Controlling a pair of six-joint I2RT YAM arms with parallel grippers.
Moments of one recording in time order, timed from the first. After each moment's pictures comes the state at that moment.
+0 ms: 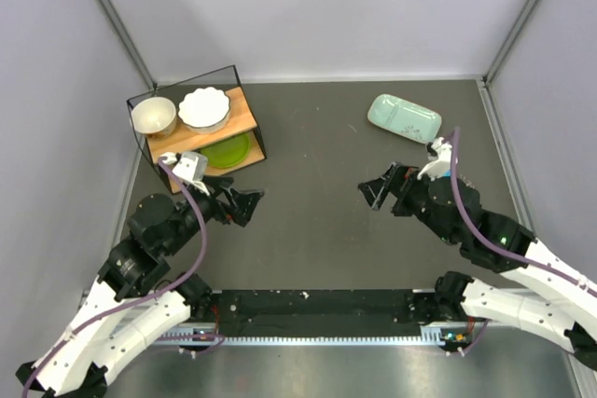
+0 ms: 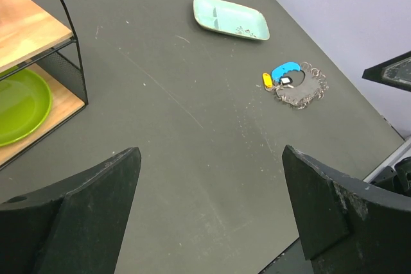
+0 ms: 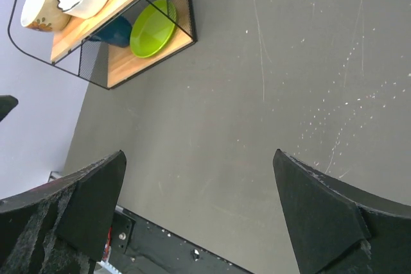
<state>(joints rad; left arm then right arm) -0.66 0.47 0.82 -0.45 -0.04 -0.34 0.96 0.68 0.90 -0.55 0.42 0.76</state>
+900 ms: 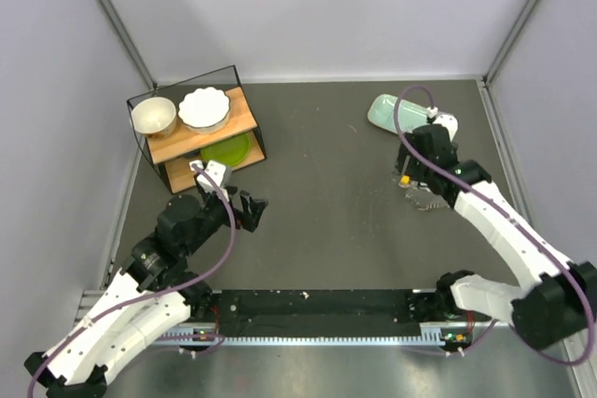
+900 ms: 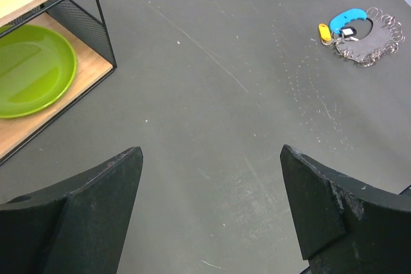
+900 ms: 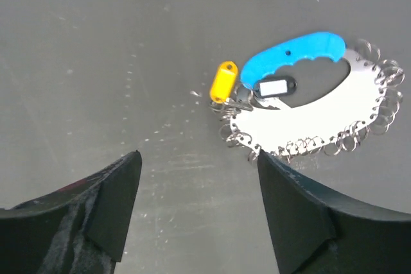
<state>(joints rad) -0.66 0.48 0.63 -0.40 -0.09 -0.22 0.44 1.09 0.95 -0.59 0.40 0.50</state>
